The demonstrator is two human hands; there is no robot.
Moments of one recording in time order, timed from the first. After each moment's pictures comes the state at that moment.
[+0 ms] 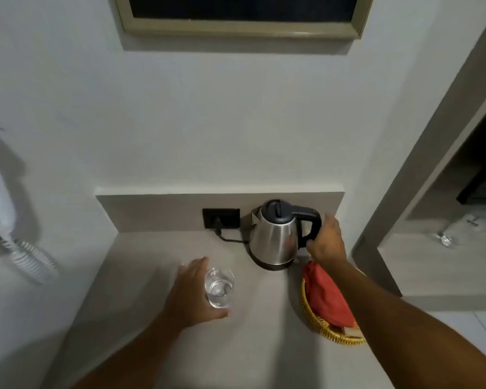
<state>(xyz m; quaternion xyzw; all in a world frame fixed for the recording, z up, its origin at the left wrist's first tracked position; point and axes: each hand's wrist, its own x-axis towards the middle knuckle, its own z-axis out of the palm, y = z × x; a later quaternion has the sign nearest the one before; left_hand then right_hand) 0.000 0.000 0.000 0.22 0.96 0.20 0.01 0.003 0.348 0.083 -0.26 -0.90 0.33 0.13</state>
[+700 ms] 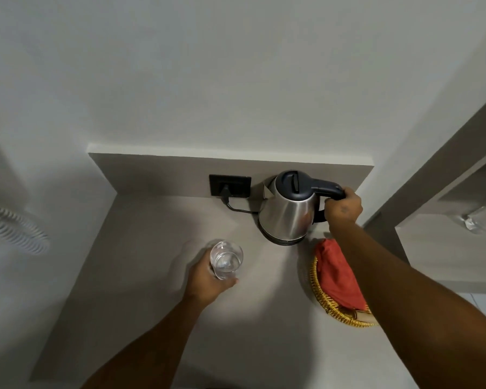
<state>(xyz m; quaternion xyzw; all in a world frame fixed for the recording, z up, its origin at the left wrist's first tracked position) 0.010 0.019 -0.052 0.01 0.86 0.50 0.09 -0.057 0.350 0.066 -0.43 -0.75 0.47 0.18</state>
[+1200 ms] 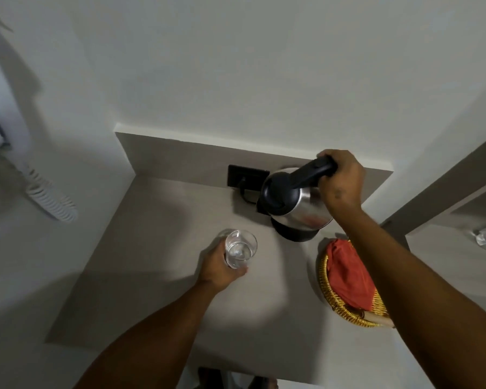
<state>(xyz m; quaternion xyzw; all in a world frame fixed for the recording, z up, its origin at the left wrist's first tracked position) 0.020 0.022 -0.029 -0.01 0.86 0.51 0.09 -0.053 0.276 0.151 -0.10 -0.89 0.34 0.28</state>
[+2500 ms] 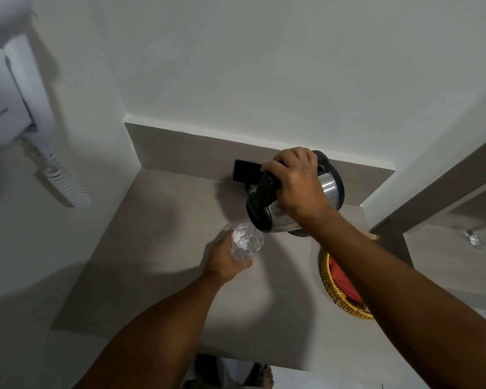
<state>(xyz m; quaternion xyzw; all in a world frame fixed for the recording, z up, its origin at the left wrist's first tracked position) 0.027 0.019 -0.013 -0.01 0.85 0.52 0.11 -0.027 0.186 0.164 0.19 -0.94 0.10 0.27</state>
